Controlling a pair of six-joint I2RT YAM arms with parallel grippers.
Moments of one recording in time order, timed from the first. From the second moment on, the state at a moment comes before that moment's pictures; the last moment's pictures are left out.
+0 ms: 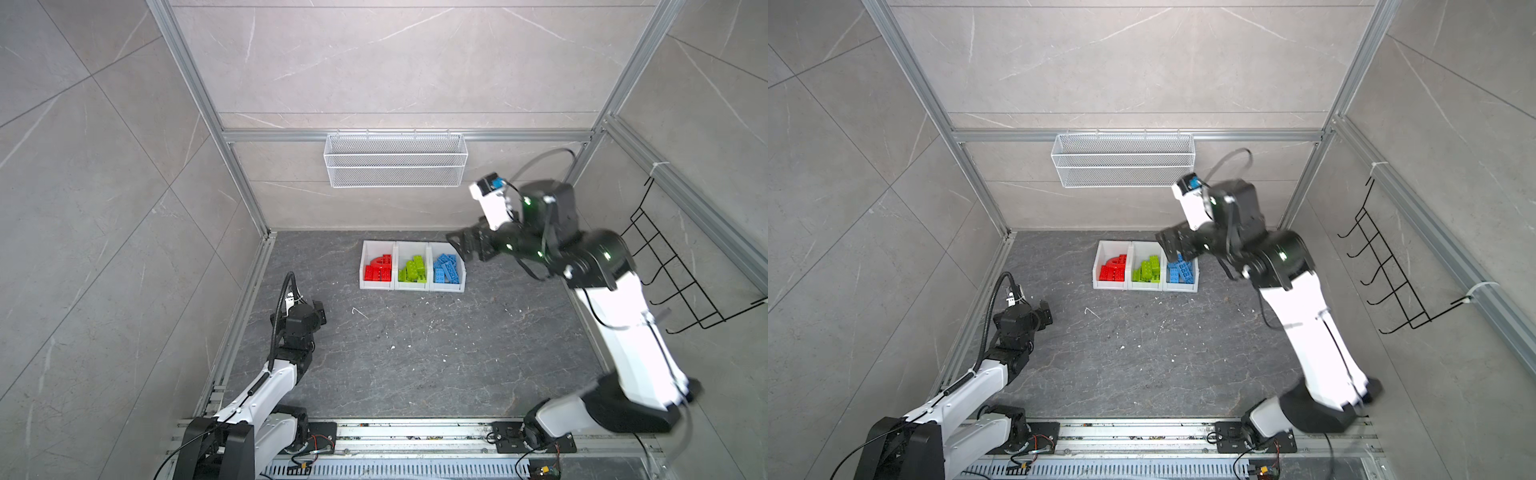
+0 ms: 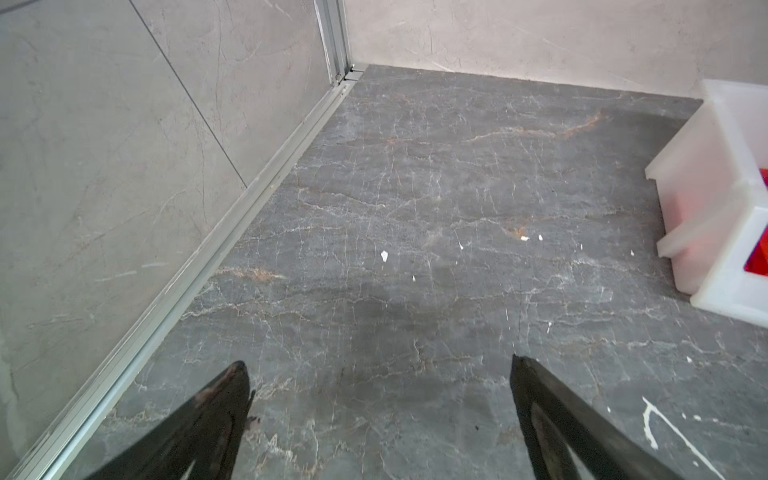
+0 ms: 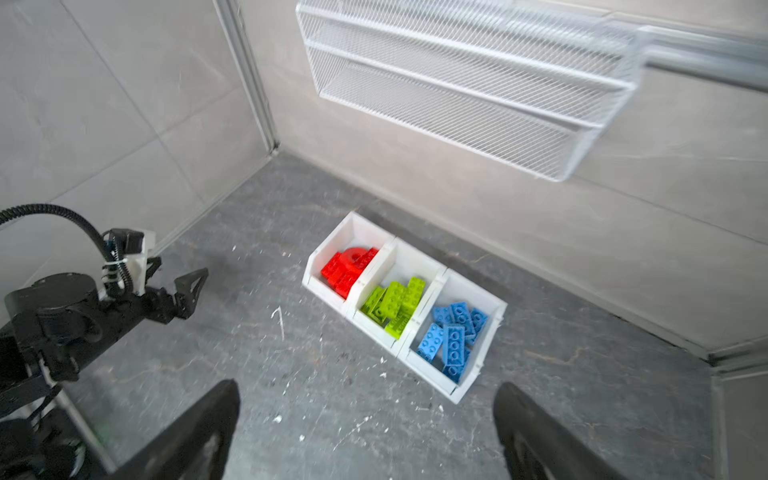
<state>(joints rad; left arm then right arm) -0.16 1.05 0.36 0.21 -0.46 -0.16 0.56 1.34 1.92 -1.03 0.01 -0.02</state>
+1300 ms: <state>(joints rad) 0.02 1.51 0.33 0.71 -0.22 -0.04 0.04 1.54 0.33 1.03 0.27 0.03</state>
